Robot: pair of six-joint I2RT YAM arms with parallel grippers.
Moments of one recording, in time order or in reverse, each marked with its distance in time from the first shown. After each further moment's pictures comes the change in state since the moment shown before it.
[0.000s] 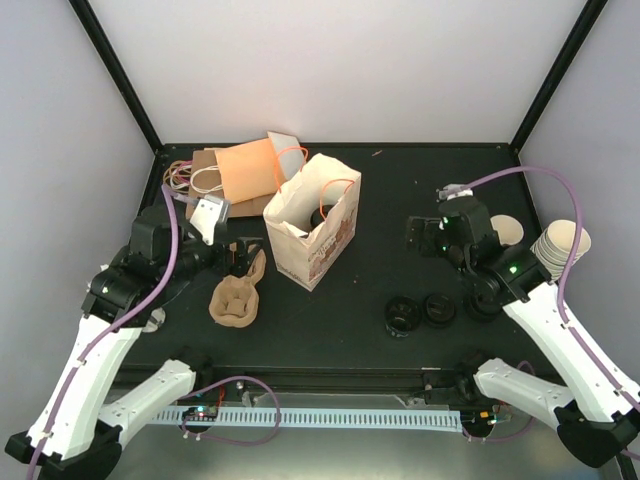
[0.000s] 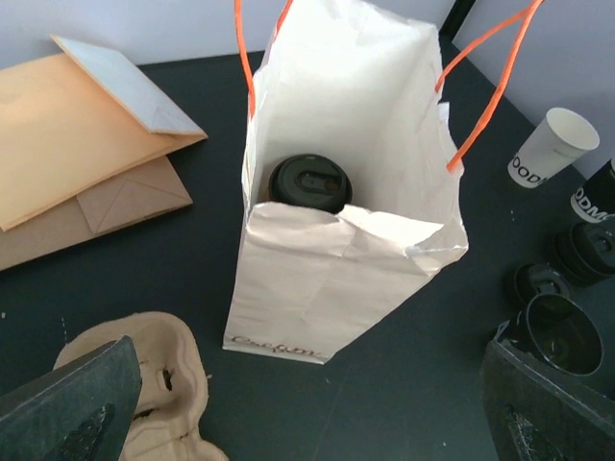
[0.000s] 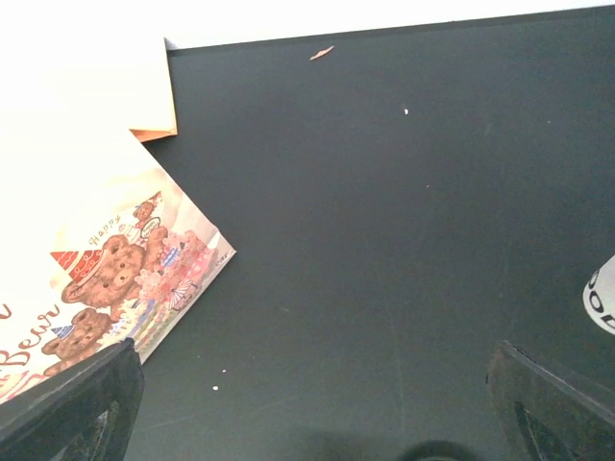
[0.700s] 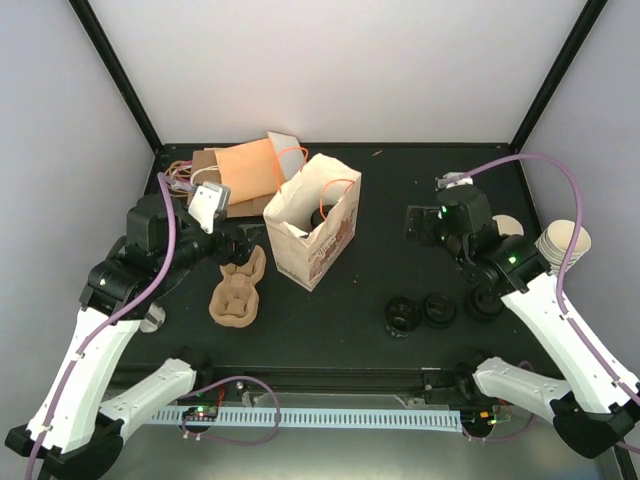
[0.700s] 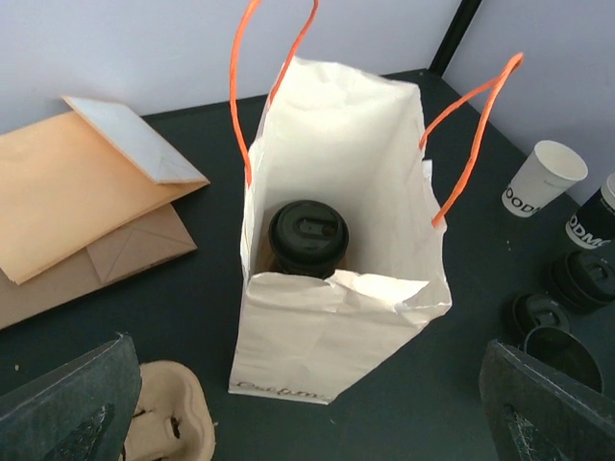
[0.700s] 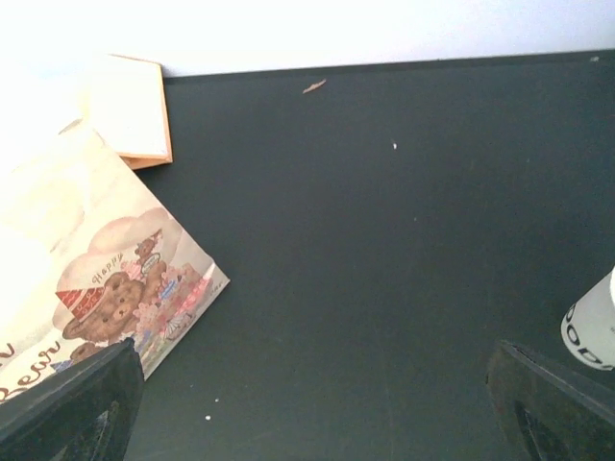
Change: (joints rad) left arm 0.000 0.045 0.078 0.042 -0.003 0.025; right arm 0.000 0.061 0.094 -0.003 0.044 -0.034
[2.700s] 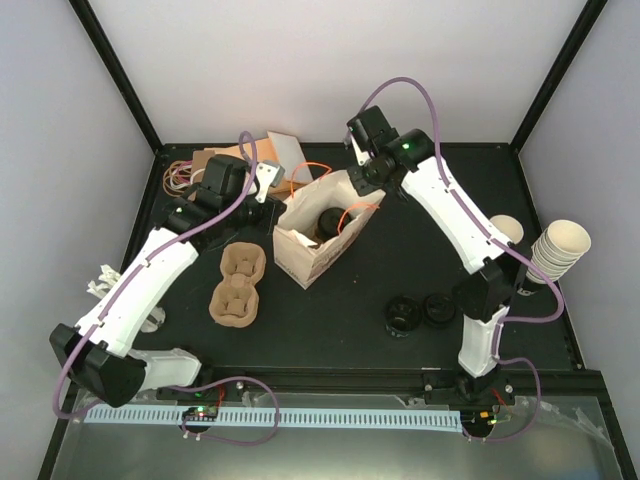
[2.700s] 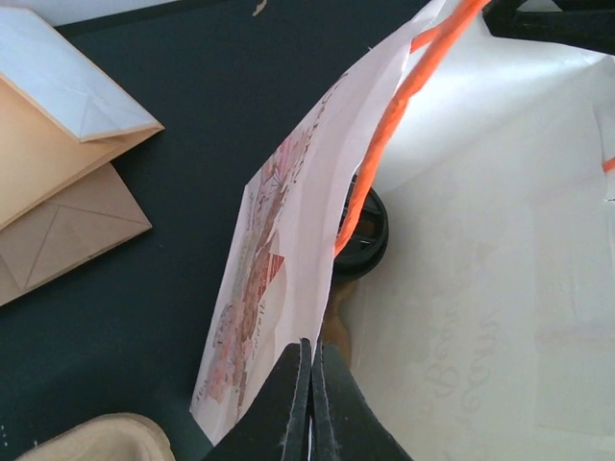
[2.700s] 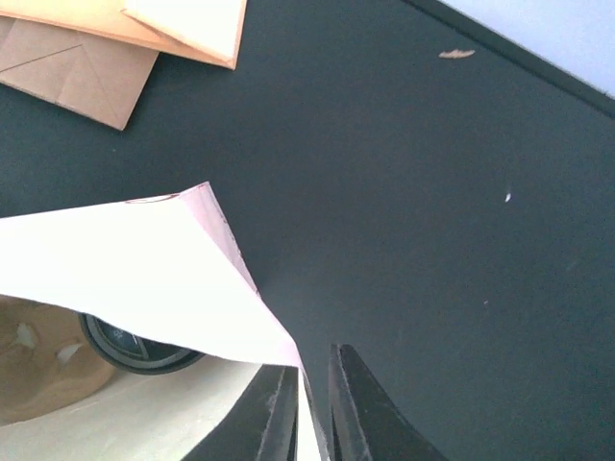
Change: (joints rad) left arm -0.065 0.410 0.061 0.102 0.013 0.021; right arm 0.026 0.872 0.851 -0.346 -0.146 -0.348
